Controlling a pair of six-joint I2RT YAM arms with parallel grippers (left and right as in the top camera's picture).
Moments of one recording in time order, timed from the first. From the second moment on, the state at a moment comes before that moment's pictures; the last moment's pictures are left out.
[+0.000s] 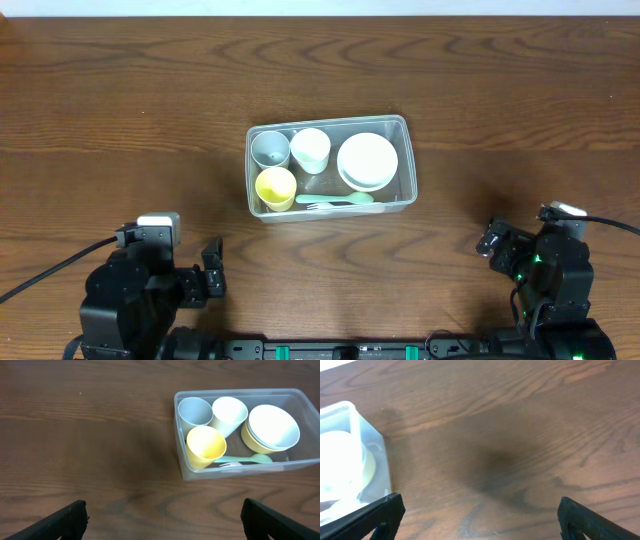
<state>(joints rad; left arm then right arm) -0.16 0.45 0.94 -1.13 -0.03 -0.15 0.07 0.44 0.58 -0.81 0.23 0.37</state>
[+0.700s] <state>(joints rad) -0.16 0.45 0.94 -1.13 -0.03 -0.15 0.07 0.44 0.58 -0.89 0.20 0.38</state>
